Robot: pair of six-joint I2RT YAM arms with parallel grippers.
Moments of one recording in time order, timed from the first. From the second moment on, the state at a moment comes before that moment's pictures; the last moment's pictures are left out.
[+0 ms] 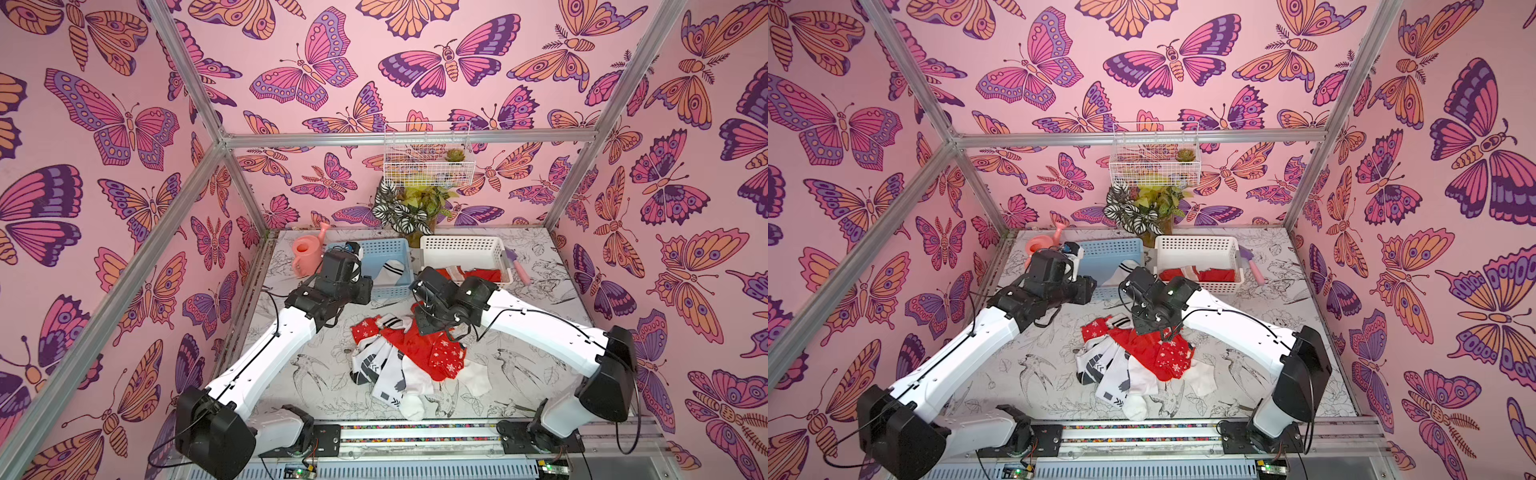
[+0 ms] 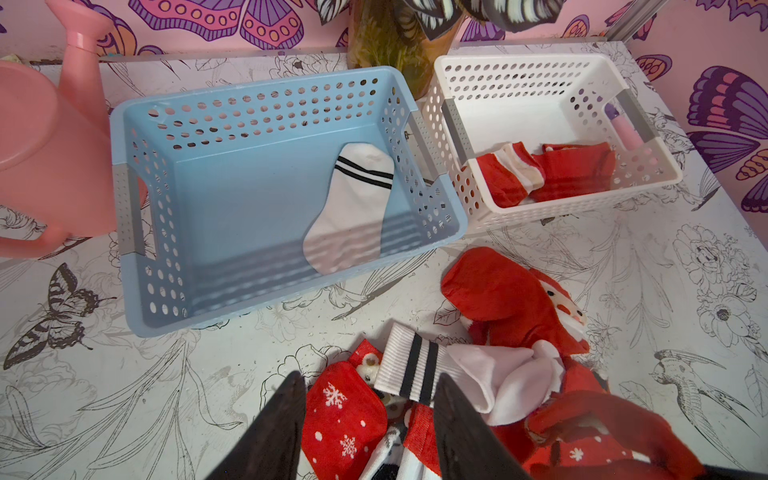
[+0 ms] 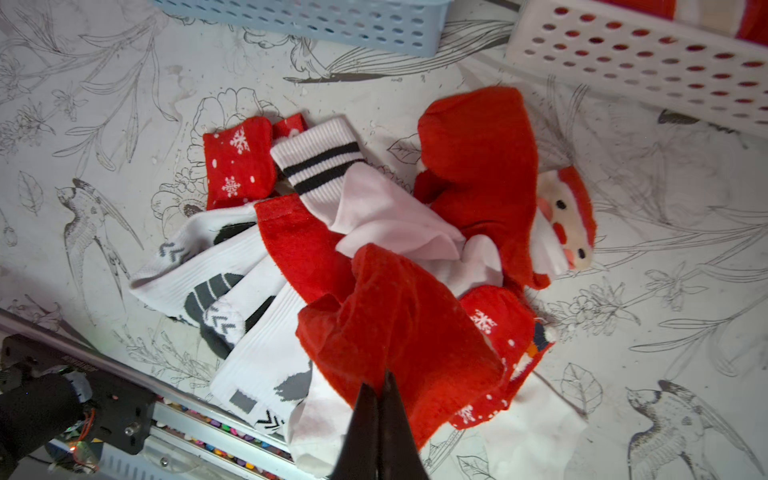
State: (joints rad) left arm -0.45 1.26 1.10 -0.56 -0.01 -0.24; right arm 0.92 1.60 1.47 -1.03 0.12 0.64
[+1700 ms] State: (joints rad) left arm -0.46 1.25 1.09 -0.56 -0.02 -0.23; right arm 0.38 1.86 1.81 -0.89 0.17 0.29
